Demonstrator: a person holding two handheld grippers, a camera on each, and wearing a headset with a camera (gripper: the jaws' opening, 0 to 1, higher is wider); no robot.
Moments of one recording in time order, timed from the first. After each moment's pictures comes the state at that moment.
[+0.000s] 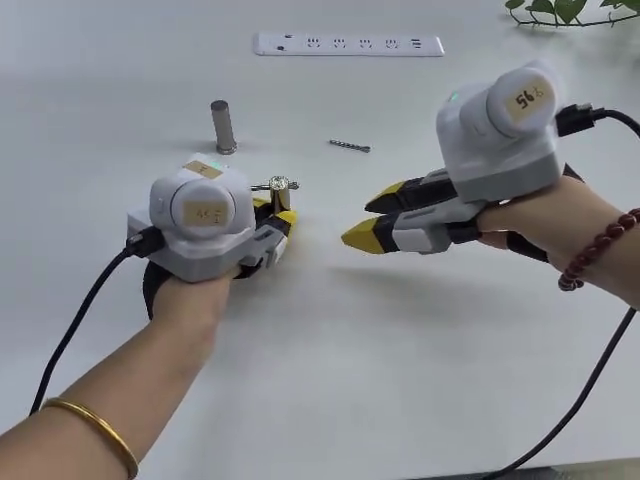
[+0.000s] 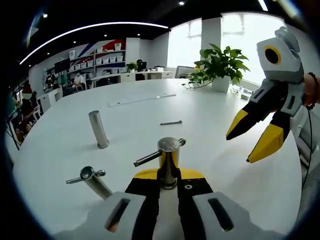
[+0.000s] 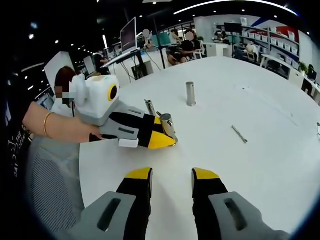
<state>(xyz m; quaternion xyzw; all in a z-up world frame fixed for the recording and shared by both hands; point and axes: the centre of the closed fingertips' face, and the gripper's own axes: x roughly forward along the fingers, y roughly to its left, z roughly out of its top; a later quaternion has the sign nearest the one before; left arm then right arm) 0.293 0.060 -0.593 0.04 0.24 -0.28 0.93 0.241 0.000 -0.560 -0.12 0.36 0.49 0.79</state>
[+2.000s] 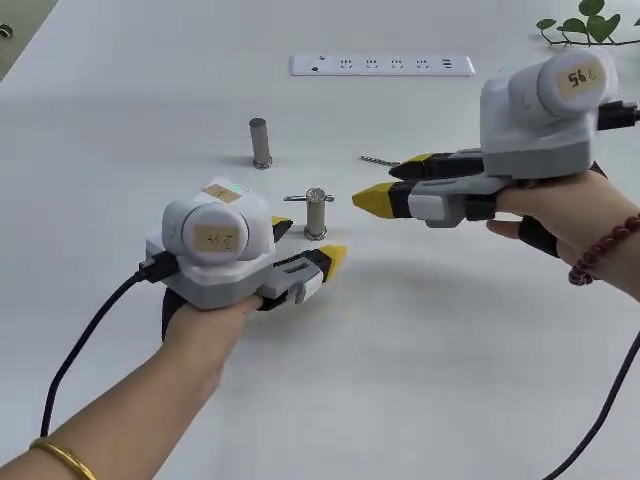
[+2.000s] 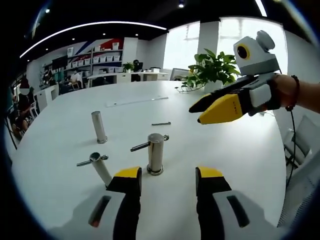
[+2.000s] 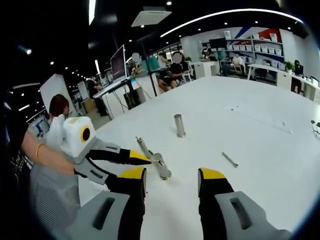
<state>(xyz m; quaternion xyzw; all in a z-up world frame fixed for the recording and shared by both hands) 0.255 0.066 -0.572 0.01 0.24 -0.30 0.92 0.281 0.019 -0.518 -0.03 0.28 0.46 0.84</state>
